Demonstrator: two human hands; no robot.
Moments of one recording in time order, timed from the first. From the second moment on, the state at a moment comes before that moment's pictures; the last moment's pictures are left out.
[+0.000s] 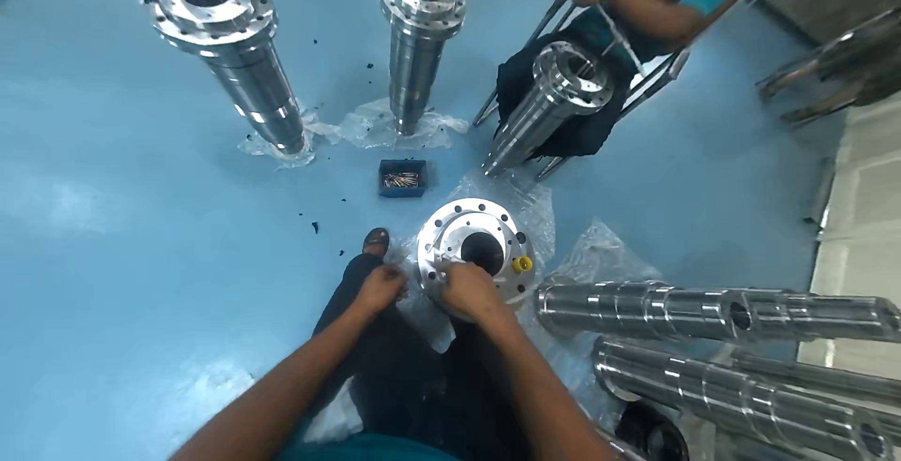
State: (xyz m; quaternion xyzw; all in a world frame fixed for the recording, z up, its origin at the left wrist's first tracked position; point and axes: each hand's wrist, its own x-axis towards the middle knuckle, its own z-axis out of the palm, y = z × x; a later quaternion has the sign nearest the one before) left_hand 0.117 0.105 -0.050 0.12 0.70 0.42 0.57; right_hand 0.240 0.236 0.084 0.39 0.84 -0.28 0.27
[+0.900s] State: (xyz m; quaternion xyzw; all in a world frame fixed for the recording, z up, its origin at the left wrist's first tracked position) left_hand 0.115 0.099 -0.049 0.10 0.69 0.44 0.57; right_hand 0.229 0.232 0.070 0.34 0.89 -0.20 0.23
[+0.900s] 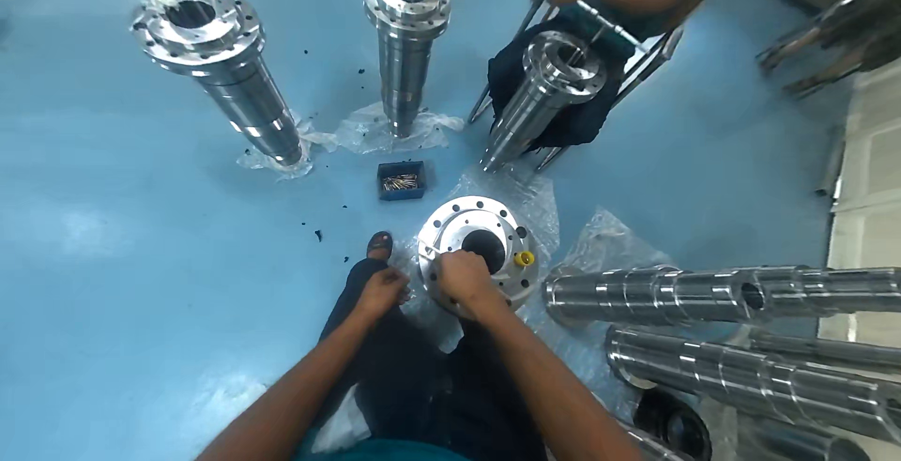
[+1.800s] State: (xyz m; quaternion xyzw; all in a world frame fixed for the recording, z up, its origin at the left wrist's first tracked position) left_hand 0.143 0.114 -0.019 0.21 0.58 0.39 0.68; right_hand 0.274 0.221 0.077 0.49 0.73 -0.35 0.32
